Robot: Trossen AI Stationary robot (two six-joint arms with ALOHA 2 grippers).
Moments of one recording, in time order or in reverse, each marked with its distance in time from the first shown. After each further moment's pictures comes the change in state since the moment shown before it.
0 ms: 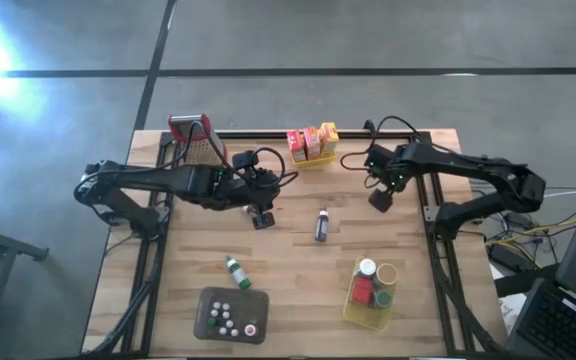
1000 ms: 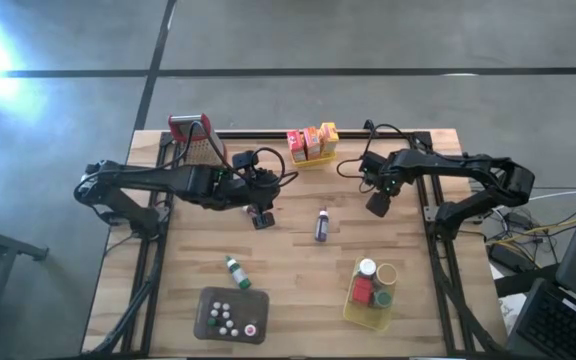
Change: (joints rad) left arm 0.000 0.000 0.000 0.000 0.000 0.000; right arm -0.015 0.112 -0.110 0.189 -0.002 -0.110
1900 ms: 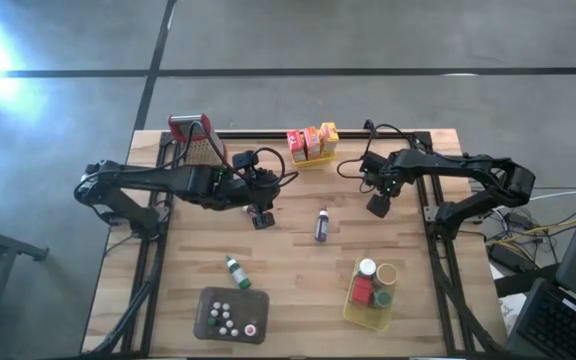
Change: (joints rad) left arm 0.000 0.000 0.000 0.000 0.000 0.000; right arm 0.000 -0.007 -0.001 -0.010 -0.021 0.001
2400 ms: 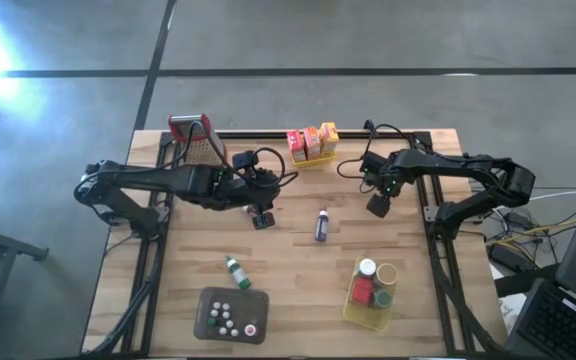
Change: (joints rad) left arm 0.000 0.000 0.000 0.000 0.000 0.000; right arm 0.000 0.000 0.000 -0.002 0.005 0.007
